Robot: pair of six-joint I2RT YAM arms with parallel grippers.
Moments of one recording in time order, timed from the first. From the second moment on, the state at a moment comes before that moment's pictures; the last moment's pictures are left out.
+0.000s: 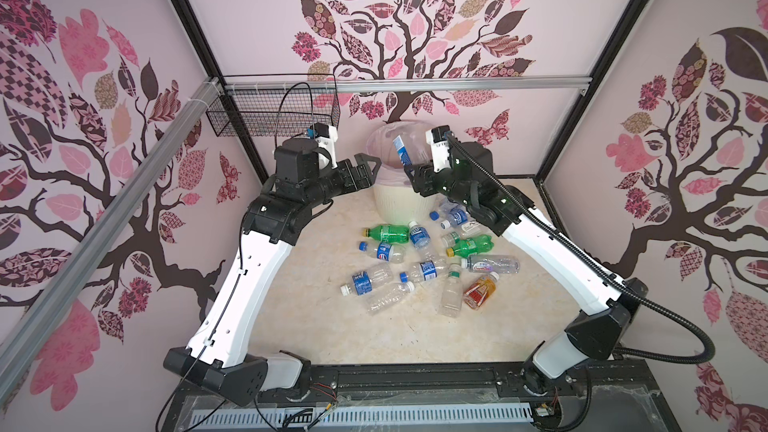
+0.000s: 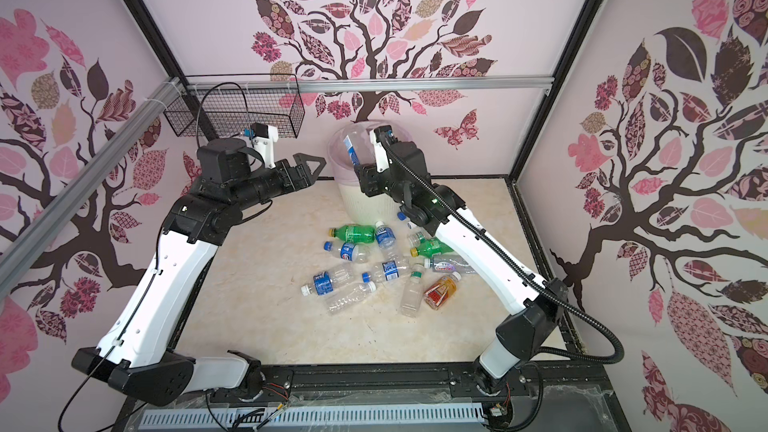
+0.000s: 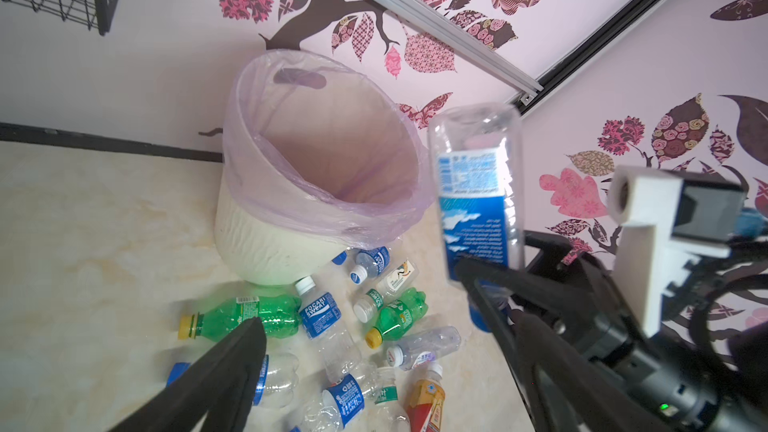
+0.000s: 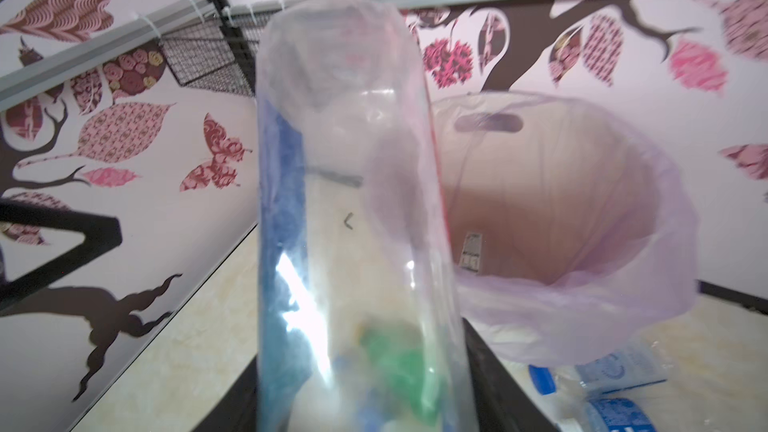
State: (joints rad) left arm -0.35 1.36 1.75 -0.69 0.23 -0.51; right arm 0.67 1.60 1.81 -0.43 0.12 0.20
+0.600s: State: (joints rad) left arm -0.32 1.25 1.60 -0.45 0.14 -0.42; right arm 0.66 1.56 2.01 -0.16 0.34 0.00
